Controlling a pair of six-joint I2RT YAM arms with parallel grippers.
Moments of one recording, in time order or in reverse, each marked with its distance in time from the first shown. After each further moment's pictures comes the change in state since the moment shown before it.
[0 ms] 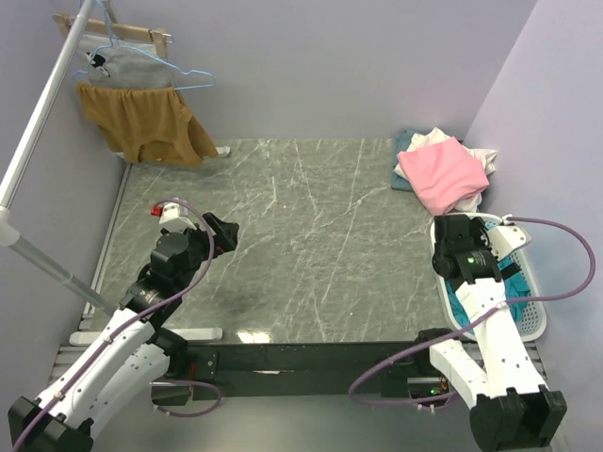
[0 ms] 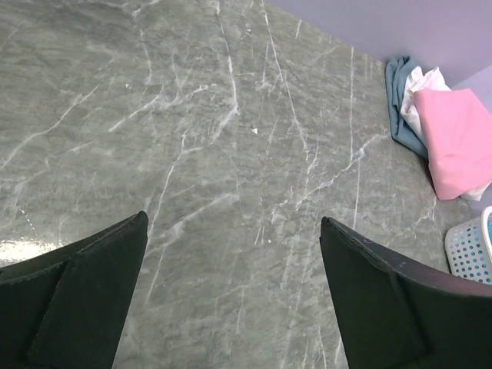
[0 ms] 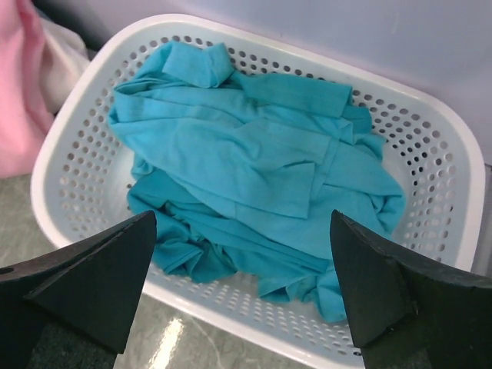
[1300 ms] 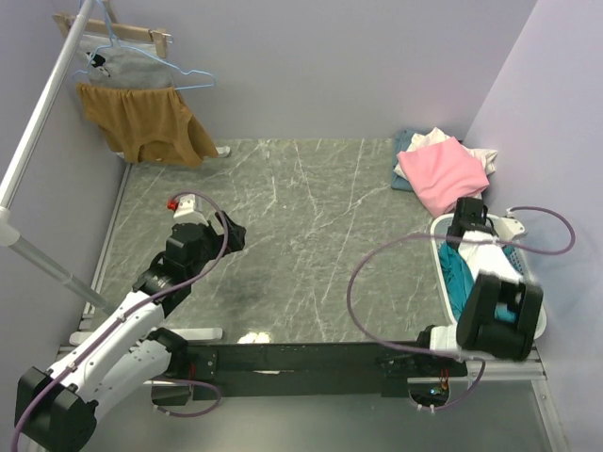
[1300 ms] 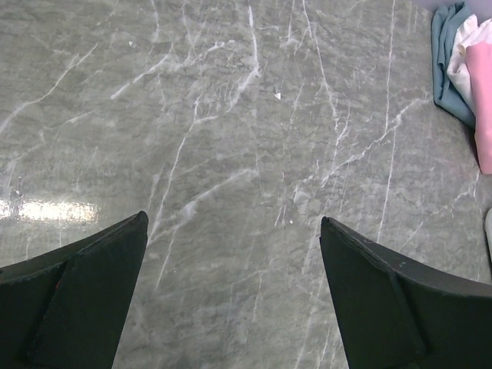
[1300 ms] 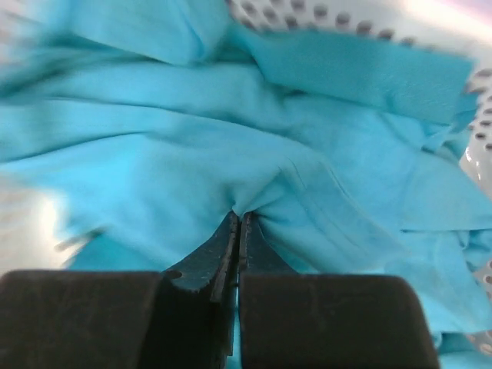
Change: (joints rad) left arm 0.000 0.160 0.021 0.004 0.029 0.010; right arm -0.366 0.574 -0.015 0.435 -0.263 -0.154
